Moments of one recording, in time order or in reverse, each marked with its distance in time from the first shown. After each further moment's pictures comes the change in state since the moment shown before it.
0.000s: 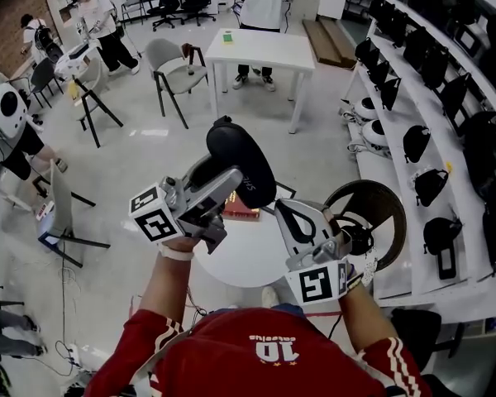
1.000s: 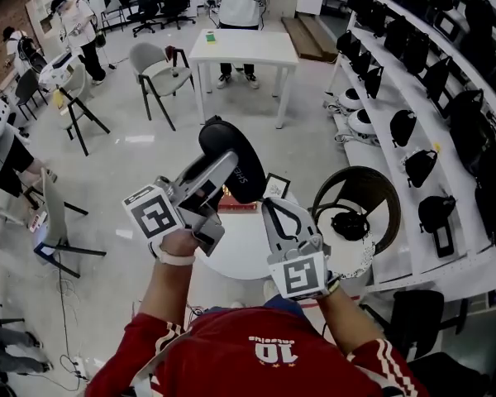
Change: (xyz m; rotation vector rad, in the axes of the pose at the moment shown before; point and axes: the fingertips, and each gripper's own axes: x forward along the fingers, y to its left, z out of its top) left arm -0.033 0.007 -0.006 -0.128 0.067 0.226; right arm 0.000 0.049 0.004 0.311 0.145 -0.106
